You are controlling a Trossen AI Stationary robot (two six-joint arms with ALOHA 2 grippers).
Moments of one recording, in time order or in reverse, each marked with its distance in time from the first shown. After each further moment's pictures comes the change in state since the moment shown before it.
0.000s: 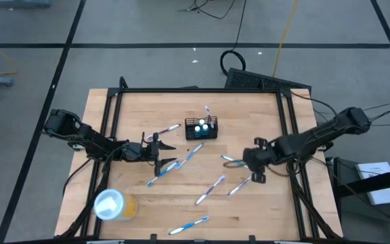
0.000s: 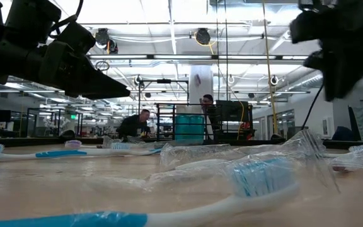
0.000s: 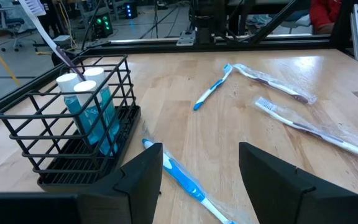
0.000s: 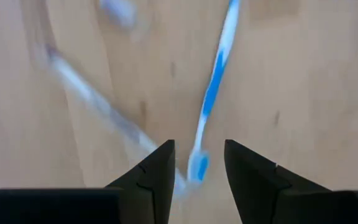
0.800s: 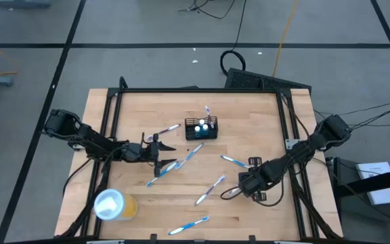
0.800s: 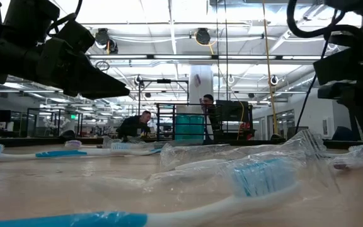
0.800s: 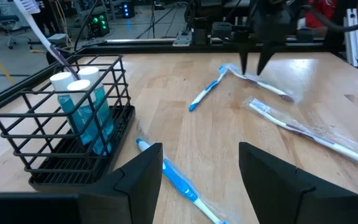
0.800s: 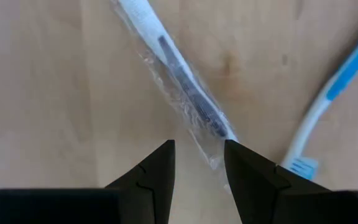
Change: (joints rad) left arm -0.014 0.000 0.000 0.005 0.003 -0.018; right arm 0.208 0.350 -0.002 0.090 -0.050 0.019
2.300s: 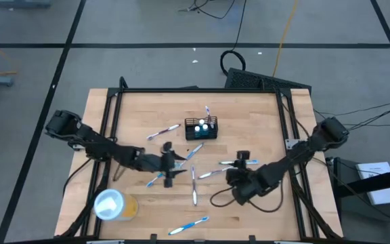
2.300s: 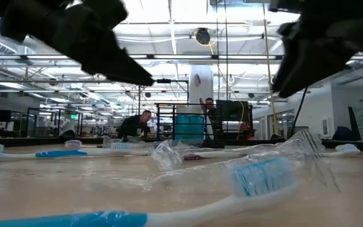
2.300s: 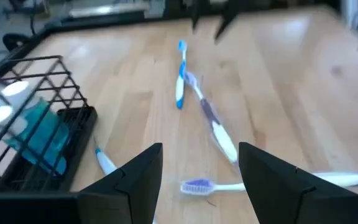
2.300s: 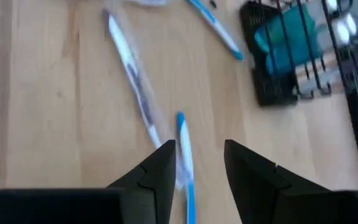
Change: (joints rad) left arm -0.107 0.040 0.390 -0.597 -0.071 -0.029; right arm 0.026 0.050 0.201 0.069 0.625 -0.063
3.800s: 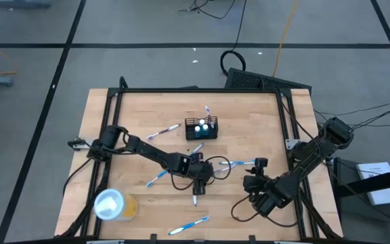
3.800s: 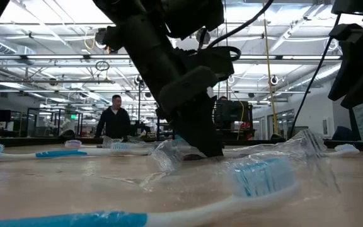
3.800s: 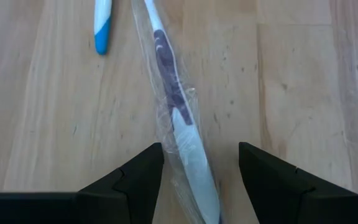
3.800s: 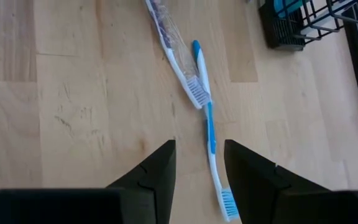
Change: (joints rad) left arm 0.098 0.631 0.768 -0.688 0.248 -0.172; right arm 0.223 -0.040 -0.093 -0.229 0.024 0.343
